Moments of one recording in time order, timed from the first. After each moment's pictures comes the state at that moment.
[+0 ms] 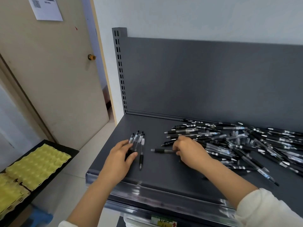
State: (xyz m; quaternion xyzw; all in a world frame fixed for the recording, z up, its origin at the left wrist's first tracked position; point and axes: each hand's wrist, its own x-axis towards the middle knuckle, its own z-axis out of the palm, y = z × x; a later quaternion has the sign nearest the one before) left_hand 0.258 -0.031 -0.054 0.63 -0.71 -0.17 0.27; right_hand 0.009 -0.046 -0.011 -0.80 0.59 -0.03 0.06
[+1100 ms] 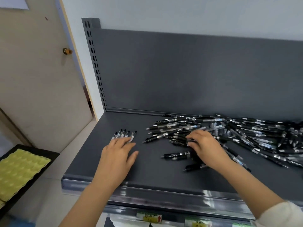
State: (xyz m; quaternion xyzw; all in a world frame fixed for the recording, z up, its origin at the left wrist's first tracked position) left_hand 0.209 -0.020 -0.032 0.56 -0.80 0.00 0.23; right_hand -0.081 -0.017 -0.013 -0.74 0.64 -0.20 0.03
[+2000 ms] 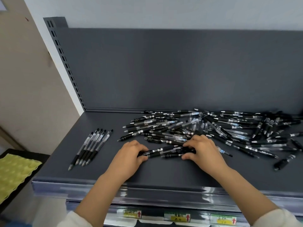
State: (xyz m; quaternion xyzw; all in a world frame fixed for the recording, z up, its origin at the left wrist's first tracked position) left_hand 0.100 -0.018 -0.031 0.52 -0.82 -0.18 0.15; right_hand -0.150 0.023 -0.021 -0.73 0.67 -0.15 0.04
